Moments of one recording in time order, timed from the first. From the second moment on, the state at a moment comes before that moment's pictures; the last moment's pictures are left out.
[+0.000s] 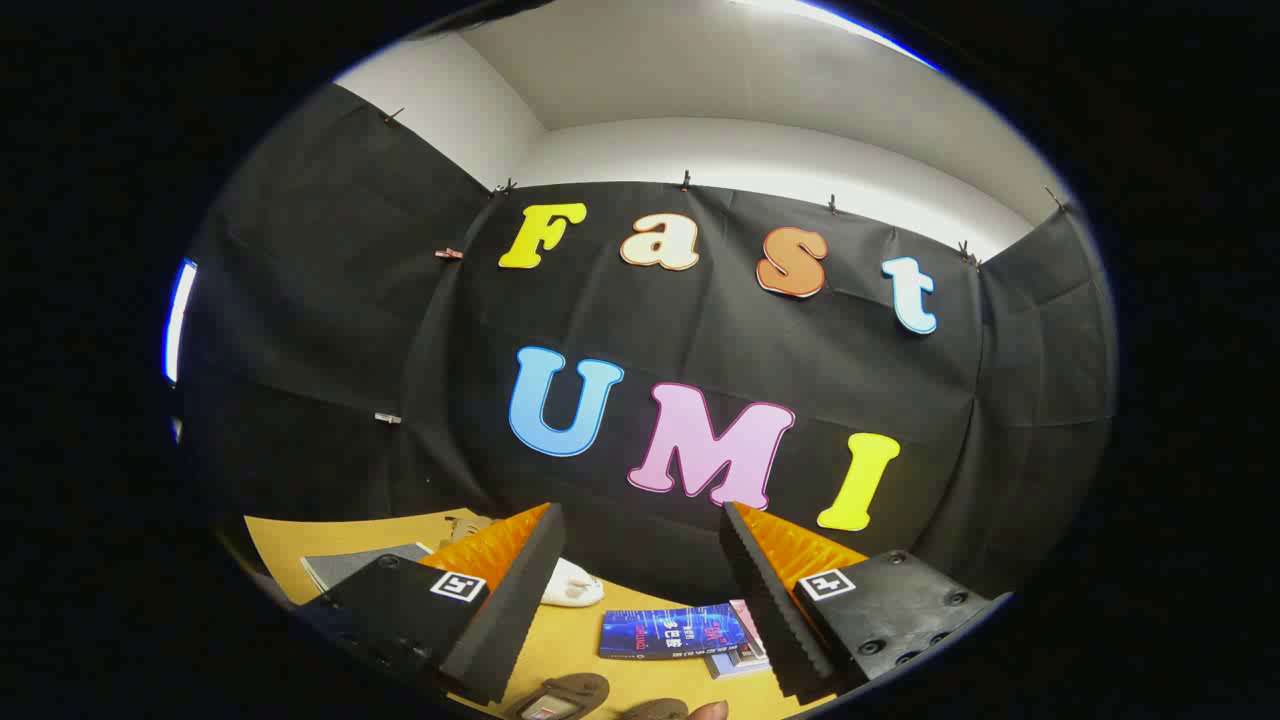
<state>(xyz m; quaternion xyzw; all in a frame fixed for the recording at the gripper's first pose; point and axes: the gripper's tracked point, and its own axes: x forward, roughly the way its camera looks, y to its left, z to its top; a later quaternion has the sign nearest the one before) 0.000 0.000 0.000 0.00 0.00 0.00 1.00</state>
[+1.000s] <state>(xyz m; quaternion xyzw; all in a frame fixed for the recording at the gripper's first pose) 0.011 0.024 -0.009 0.02 0.01 0.06 1.00</state>
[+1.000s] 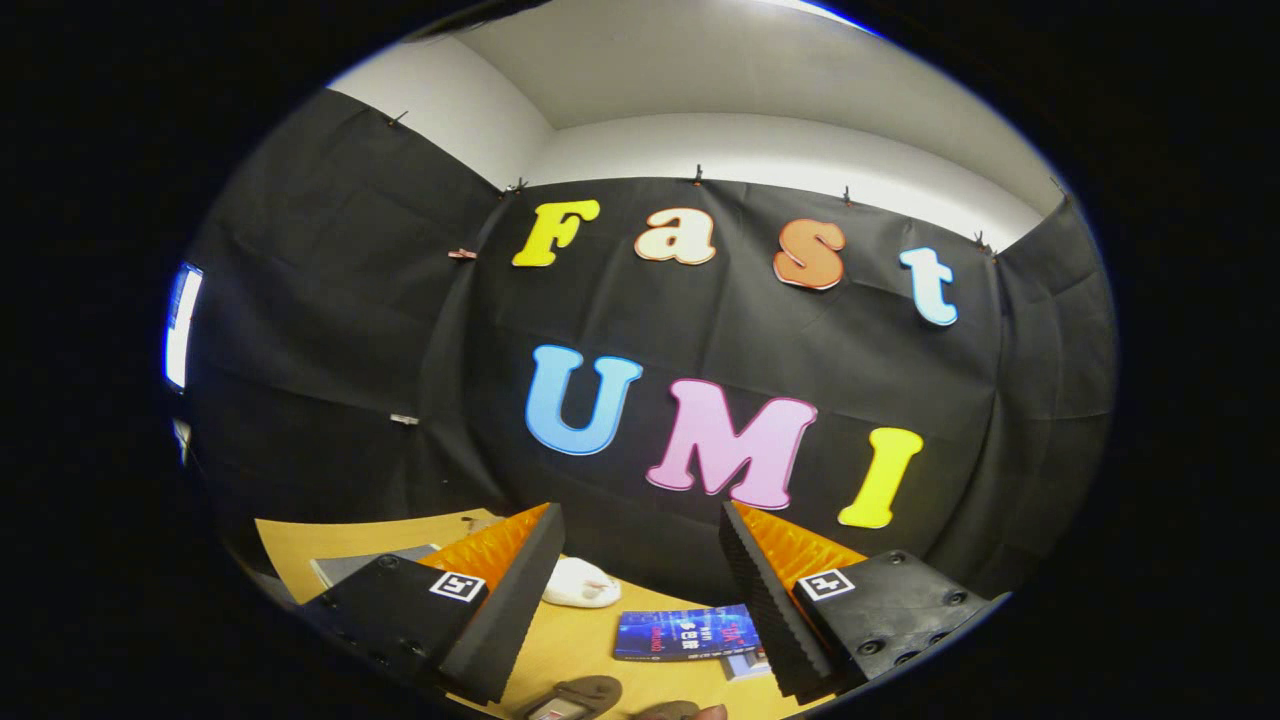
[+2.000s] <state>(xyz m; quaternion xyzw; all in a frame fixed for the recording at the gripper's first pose) -0.002 0.191 -0.227 0.58 0.31 0.31 0.69</state>
